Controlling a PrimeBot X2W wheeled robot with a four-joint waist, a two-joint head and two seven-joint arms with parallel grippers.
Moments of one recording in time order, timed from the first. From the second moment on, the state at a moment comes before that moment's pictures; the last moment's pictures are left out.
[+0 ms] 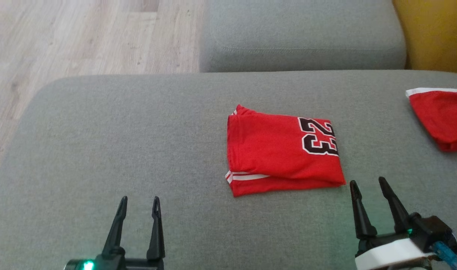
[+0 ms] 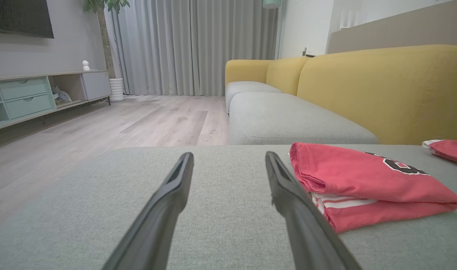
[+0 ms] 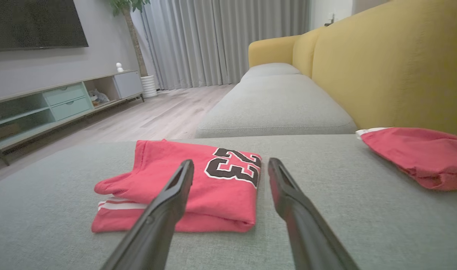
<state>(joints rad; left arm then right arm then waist) 0.17 0.05 -0.22 0.05 -0.11 0.10 -0.26 0.12 -0.11 0.09 0.18 0.19 0.13 -0.25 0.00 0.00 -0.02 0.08</state>
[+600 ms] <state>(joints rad) 0.19 0.05 -0.19 0.10 -0.12 0.09 -0.26 0.14 -0.08 0.08 0.20 0.15 0.13 -0.25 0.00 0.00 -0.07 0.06</state>
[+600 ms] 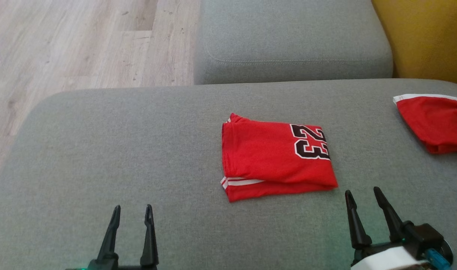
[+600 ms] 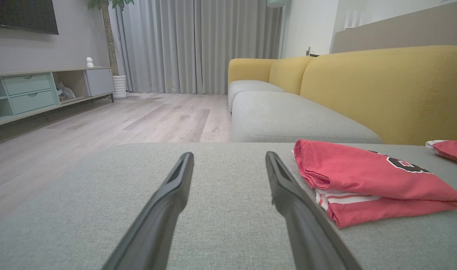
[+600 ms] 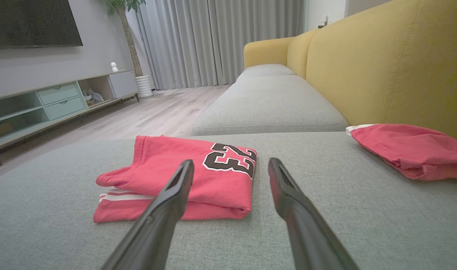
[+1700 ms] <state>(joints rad) 0.08 0.05 -0.20 0.01 -0.08 0.08 -0.26 -0.29 -0.10 0.19 0.56 0.33 0.13 -0.24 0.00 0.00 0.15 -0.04</state>
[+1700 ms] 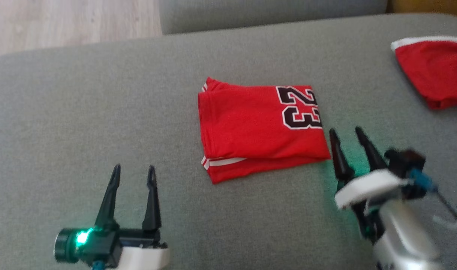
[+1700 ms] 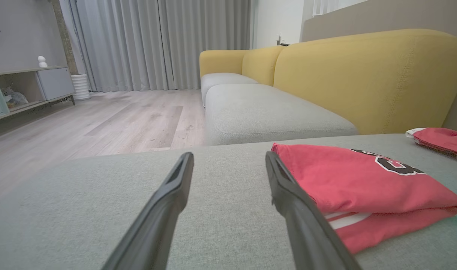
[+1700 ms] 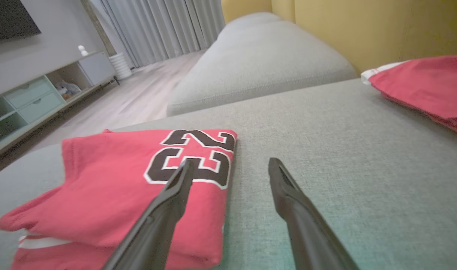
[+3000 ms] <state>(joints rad) -0.13 0.05 -0.26 -0.05 -0.19 0.05 -0.26 -0.75 -0.68 0.40 0.66 0.69 0.13 0.00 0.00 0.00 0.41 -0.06</state>
